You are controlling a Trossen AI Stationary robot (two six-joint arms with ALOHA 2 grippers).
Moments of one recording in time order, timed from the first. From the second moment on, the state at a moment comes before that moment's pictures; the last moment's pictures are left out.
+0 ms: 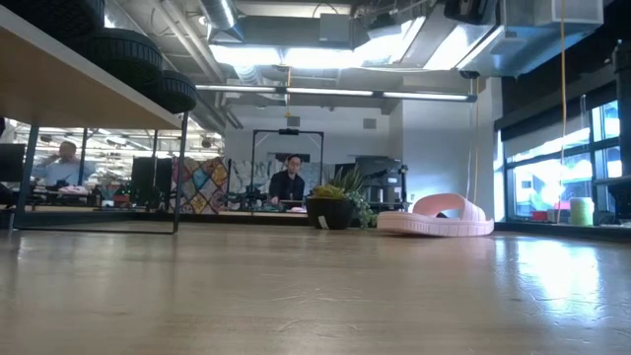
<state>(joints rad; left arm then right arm) -0.14 0.94 1.04 -0.34 -0.06 -0.93 0.31 1.16 0.89 0.03 -0.02 0.89</state>
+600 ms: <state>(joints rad) -0.12 0.74 1.04 -0.44 -0.17 -0.71 0.31 1.16 0.89 -0.01 -0.22 1.04</state>
